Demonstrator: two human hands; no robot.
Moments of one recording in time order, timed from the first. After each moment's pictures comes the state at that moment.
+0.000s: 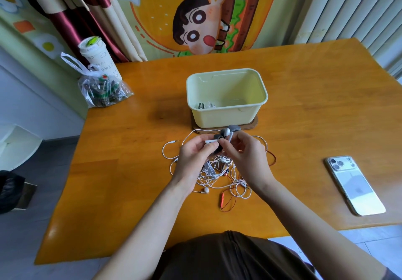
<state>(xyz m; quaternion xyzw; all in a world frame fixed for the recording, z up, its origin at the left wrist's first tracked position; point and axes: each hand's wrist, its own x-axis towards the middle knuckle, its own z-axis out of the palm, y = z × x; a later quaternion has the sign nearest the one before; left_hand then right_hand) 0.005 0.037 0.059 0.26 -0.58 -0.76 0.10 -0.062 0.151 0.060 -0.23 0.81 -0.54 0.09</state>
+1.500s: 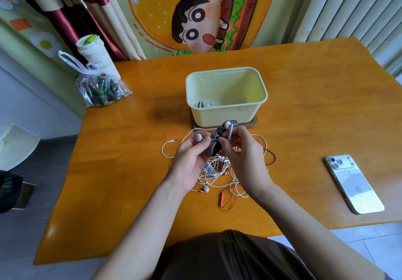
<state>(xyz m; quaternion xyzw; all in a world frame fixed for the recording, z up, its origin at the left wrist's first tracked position) 0.006 0.031 0.068 0.27 -0.42 -0.86 0.08 -0.050 0.145 0.067 -0.24 0.81 -0.54 0.04</state>
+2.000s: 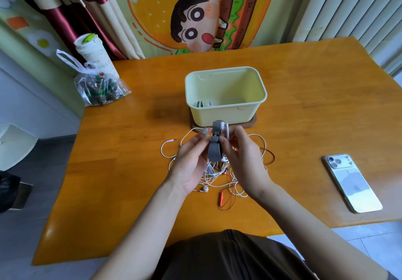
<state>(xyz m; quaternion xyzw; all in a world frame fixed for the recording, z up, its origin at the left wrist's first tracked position) 0.003 0.034 0.062 0.28 -0.37 -0.88 0.09 -0.048 0.146 0.070 -0.27 0.79 -0.54 0.08</state>
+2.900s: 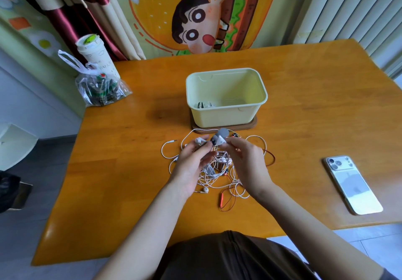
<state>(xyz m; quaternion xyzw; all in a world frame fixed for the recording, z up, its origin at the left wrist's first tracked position) 0.005 0.032 0.048 0.34 -0.46 -0.82 0.06 -0.057 0.153 0.052 -0.28 0.83 -0.48 0.06</state>
